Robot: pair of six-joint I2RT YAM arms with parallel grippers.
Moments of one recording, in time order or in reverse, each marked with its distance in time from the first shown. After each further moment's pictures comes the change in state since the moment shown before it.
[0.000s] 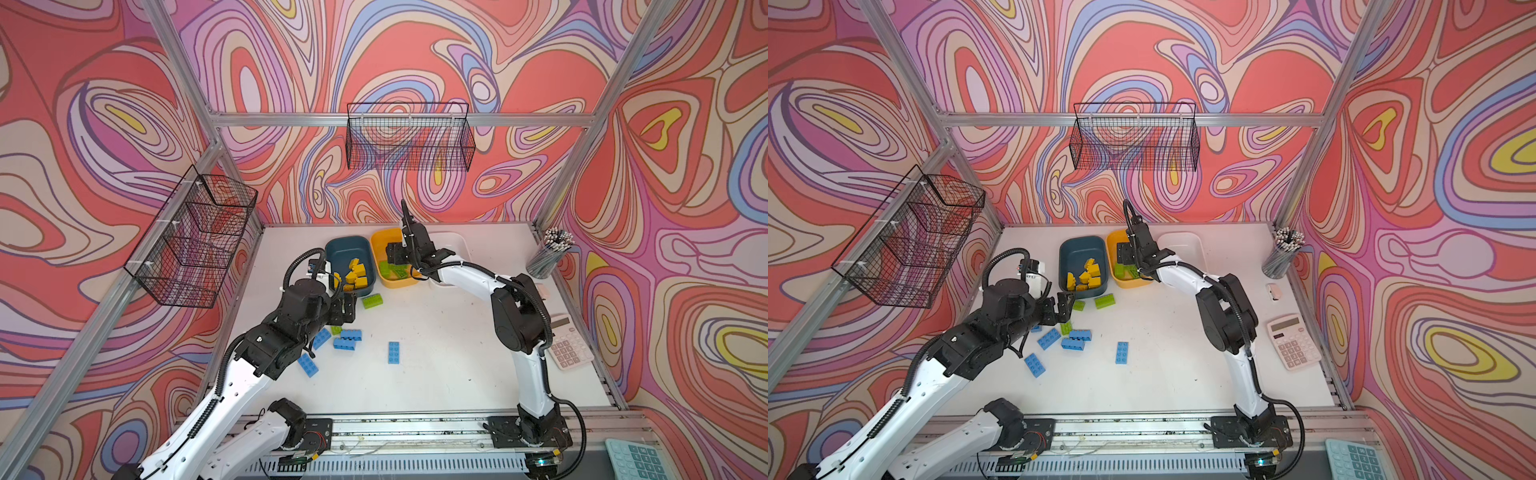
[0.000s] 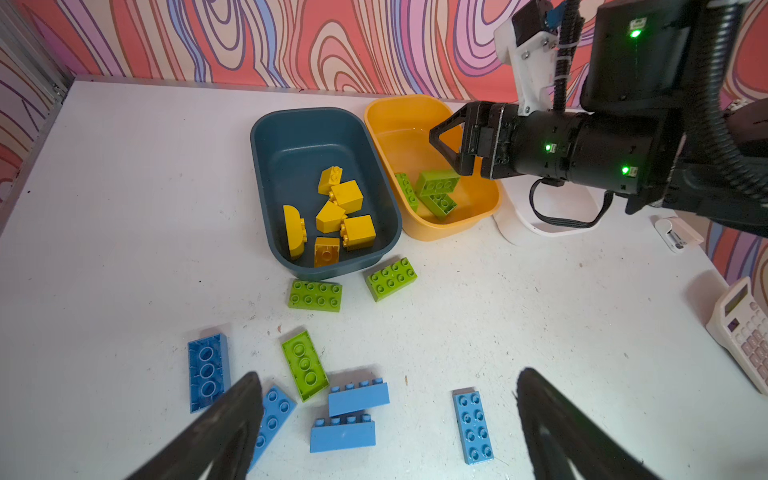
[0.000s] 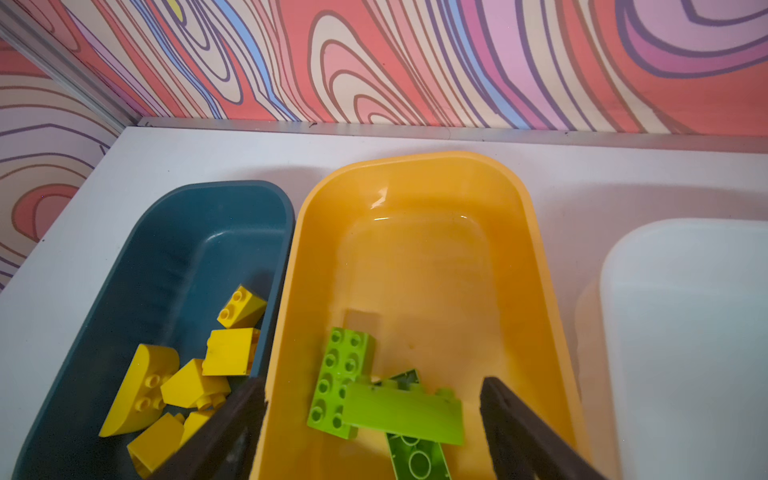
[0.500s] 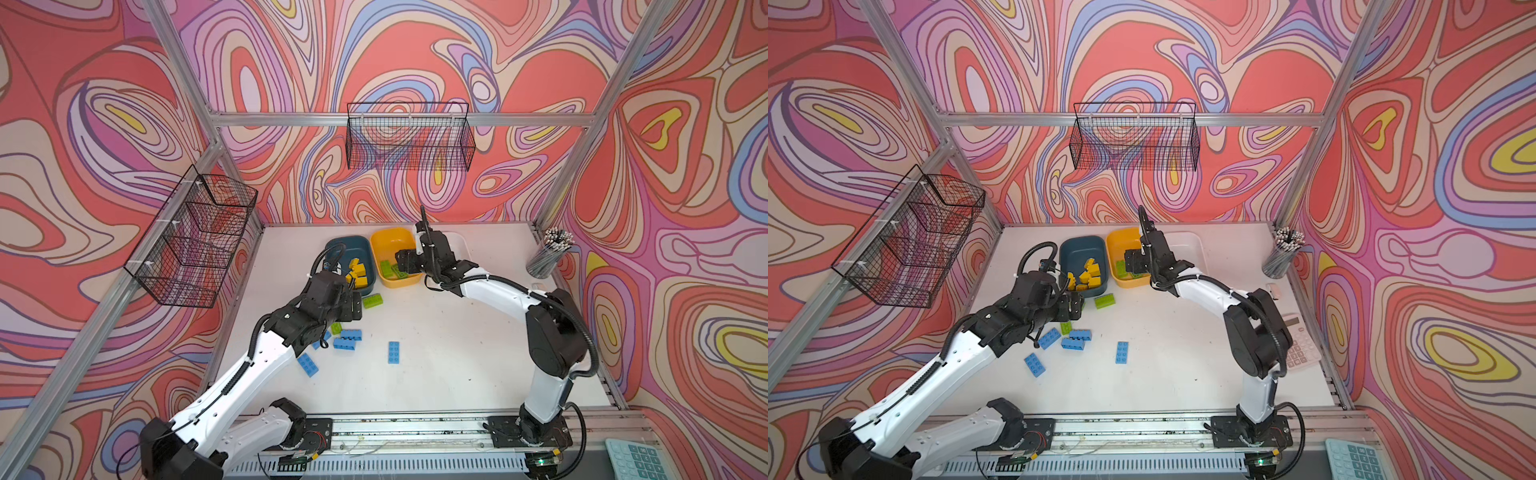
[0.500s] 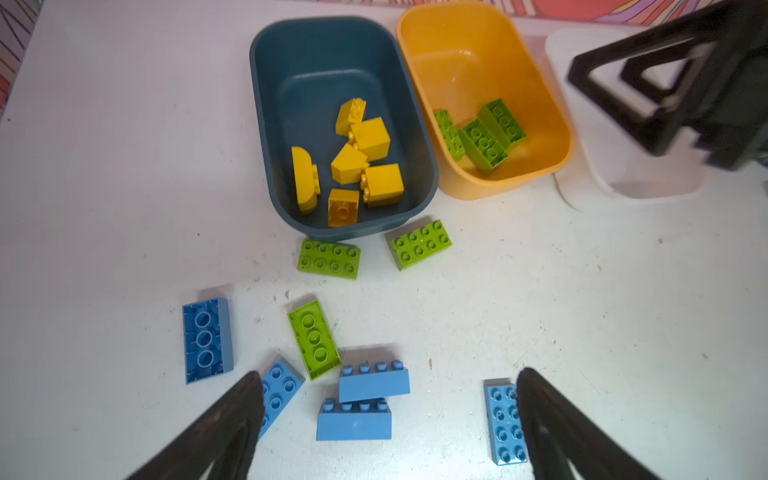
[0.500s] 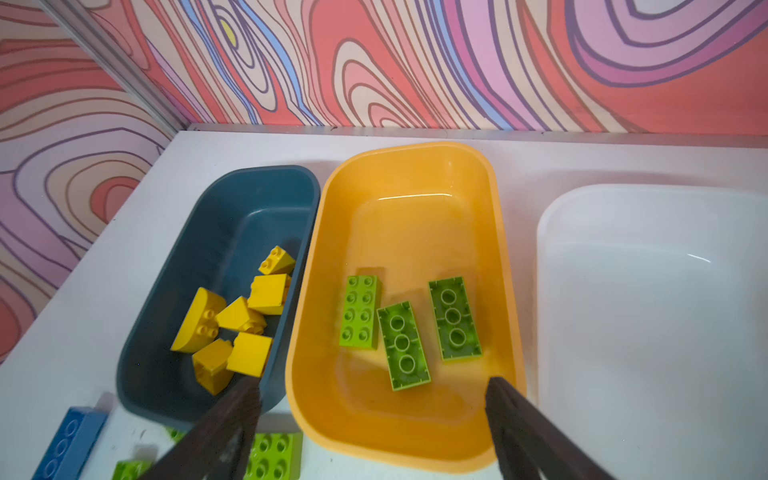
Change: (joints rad) left arm 0.006 0.215 -0.002 -0.014 -0.032 -0.061; right arm 0.000 -0.335 -0.370 0.112 -0.042 0.003
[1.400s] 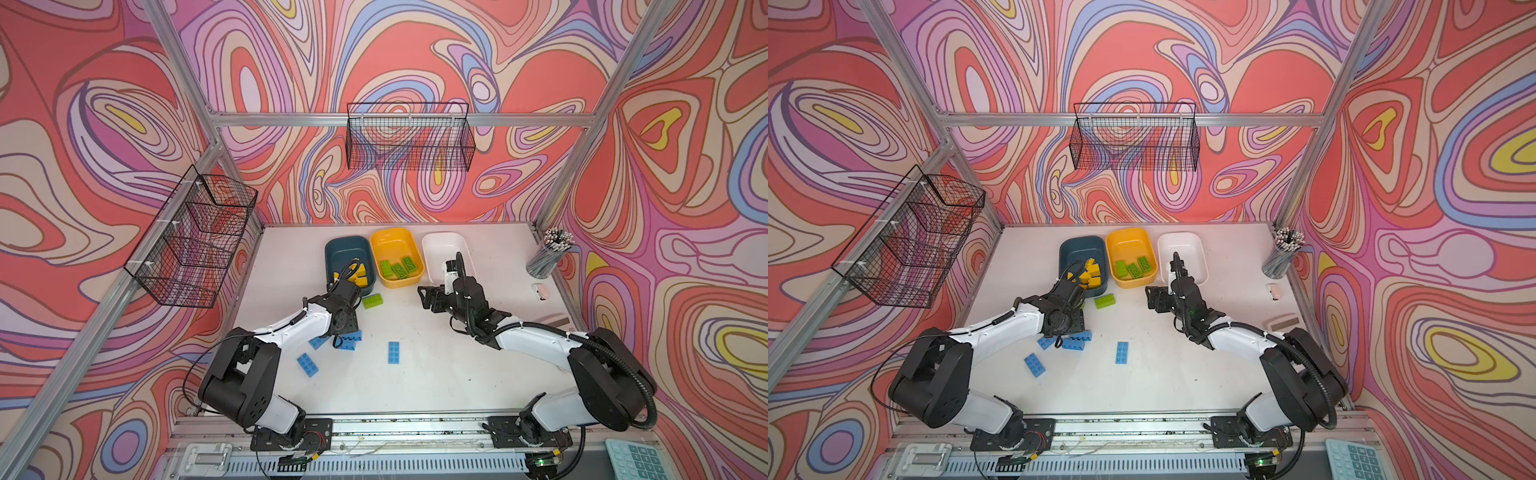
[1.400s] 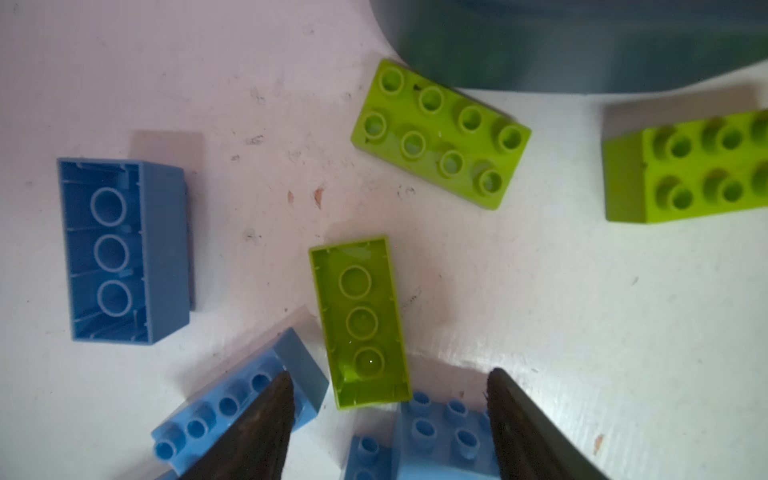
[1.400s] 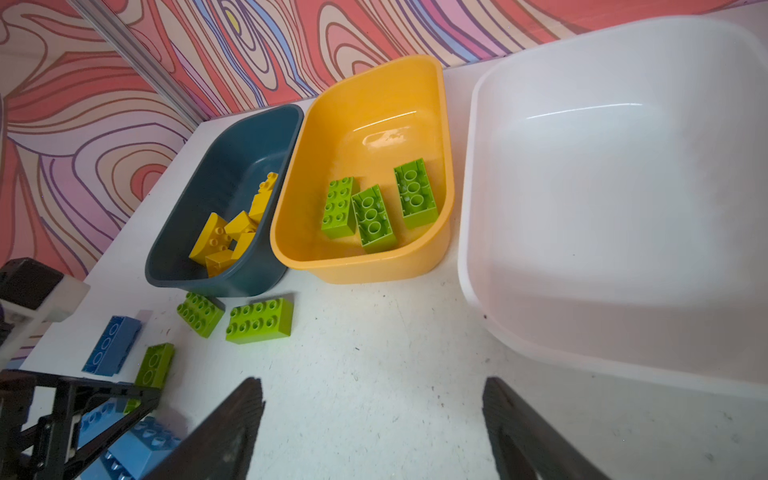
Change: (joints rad) left arm 0.100 0.436 -0.109 0.100 -0.007 -0.191; right arm 0.001 -0.340 -0.631 0.354 -0.021 0.100
